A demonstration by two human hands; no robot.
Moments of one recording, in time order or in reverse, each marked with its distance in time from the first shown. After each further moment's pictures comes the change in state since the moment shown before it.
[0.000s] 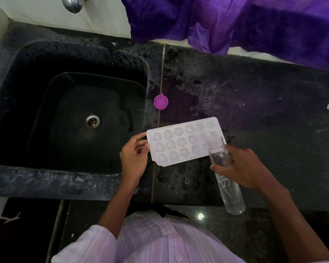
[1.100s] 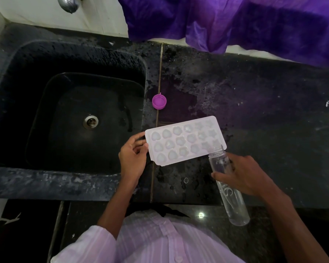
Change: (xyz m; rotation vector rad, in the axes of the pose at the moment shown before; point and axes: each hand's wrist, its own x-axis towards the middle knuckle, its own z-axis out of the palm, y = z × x) left_hand 0.000 0.000 0.001 0.007 0.000 0.005; right_hand -0.010 0.012 0.013 -0.012 -0.078 0.072
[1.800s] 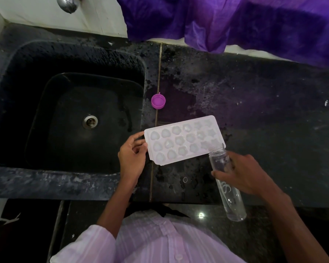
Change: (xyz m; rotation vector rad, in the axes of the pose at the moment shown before) left_hand -0.001 0.000 0.000 0.001 -0.001 -0.011; right_hand -0.003 0.000 -0.001 0.057 0.019 0.017
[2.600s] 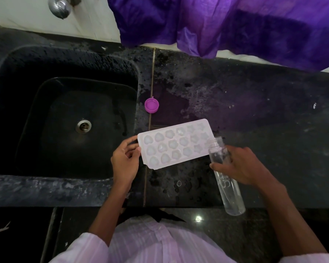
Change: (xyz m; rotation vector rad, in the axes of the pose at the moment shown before) left_hand -0.001 0.000 0.001 0.004 0.008 0.015; right_hand 0.014 0.001 -0.025 -0.083 0.062 0.003
